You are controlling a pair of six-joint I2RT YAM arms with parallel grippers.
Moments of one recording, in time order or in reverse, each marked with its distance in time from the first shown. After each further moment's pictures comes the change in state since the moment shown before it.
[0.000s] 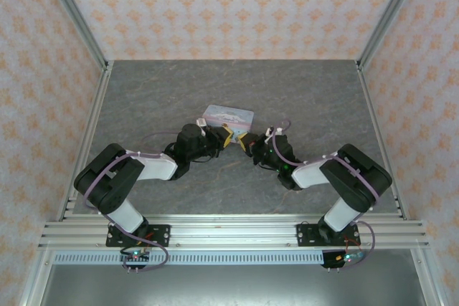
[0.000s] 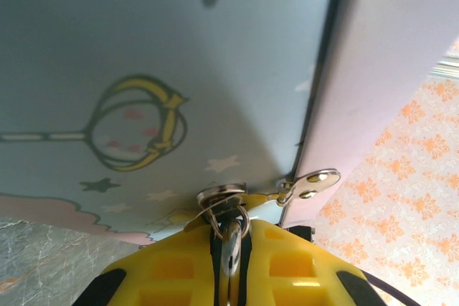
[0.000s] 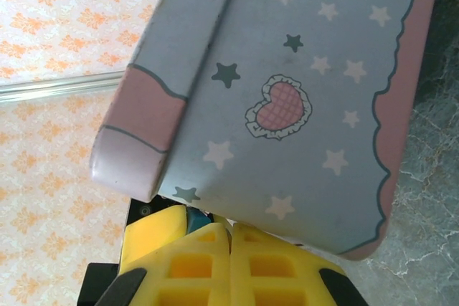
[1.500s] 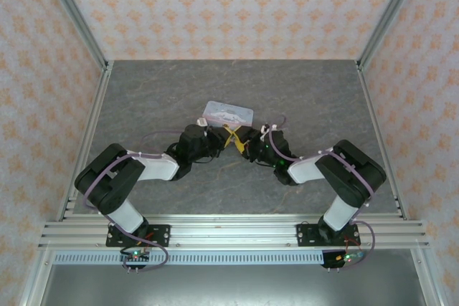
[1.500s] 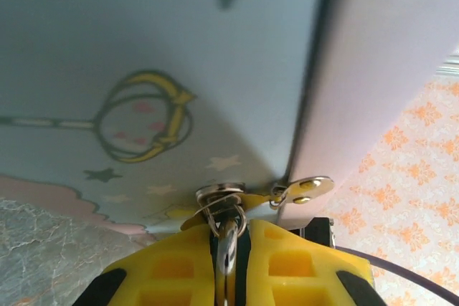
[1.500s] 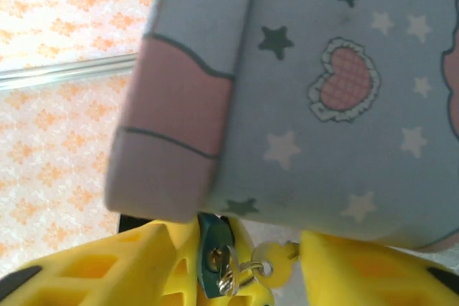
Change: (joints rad) left arm -0.025 0.010 0.010 -0.028 -0.069 0.068; right arm -0.009 0.048 0.067 -0.025 -0.062 0.007
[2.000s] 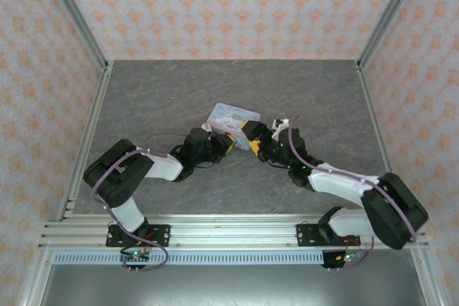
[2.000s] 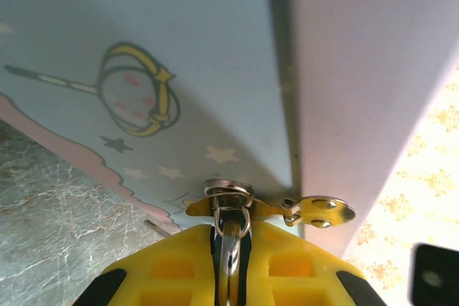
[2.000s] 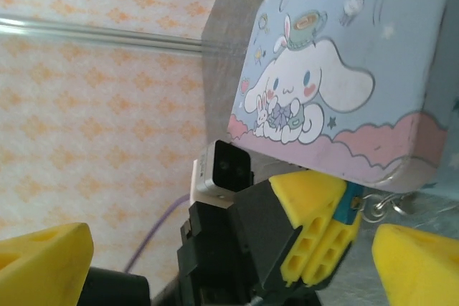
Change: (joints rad) left arm -0.012 0.071 -0.002 -0.010 0.029 0.064; right arm -0.030 -0.438 -0.020 -0.453 0.000 -0.319
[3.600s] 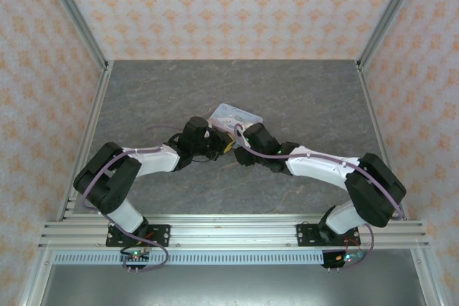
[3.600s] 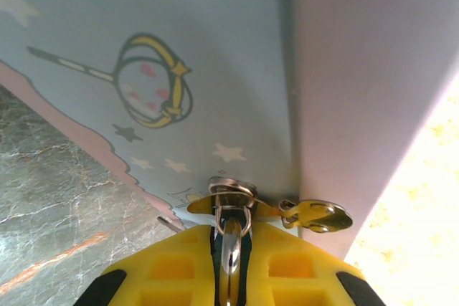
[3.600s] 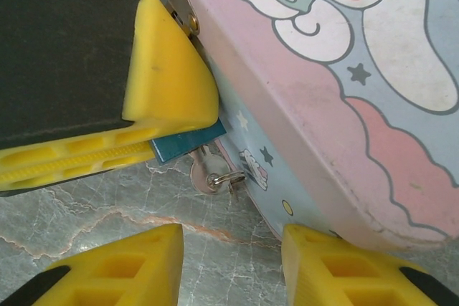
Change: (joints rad) left arm 0.051 -0.081 0.126 -0.354 0.156 0.008; right arm 0.162 0.244 0.325 -0.630 0.236 -1.037
